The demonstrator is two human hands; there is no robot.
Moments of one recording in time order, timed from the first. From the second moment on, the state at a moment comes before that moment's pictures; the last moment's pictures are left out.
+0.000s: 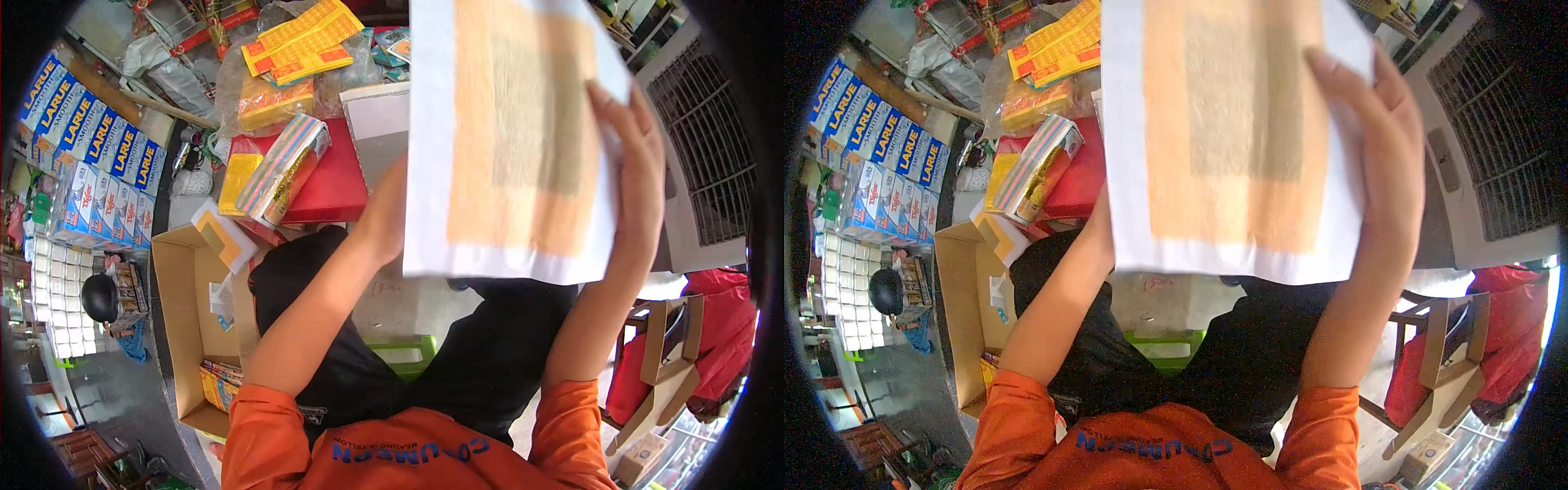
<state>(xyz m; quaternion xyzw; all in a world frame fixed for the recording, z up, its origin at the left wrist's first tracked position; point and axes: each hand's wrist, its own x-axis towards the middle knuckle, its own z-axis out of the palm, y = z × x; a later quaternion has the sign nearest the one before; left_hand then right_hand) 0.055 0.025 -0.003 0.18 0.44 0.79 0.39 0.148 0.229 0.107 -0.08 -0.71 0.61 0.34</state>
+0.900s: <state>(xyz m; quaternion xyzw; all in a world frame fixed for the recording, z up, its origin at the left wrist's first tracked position) 0.024 -0.022 -0.004 0.19 0.59 0.70 0.35 0.152 0.223 0.042 -0.17 -0.70 0.69 0.12</state>
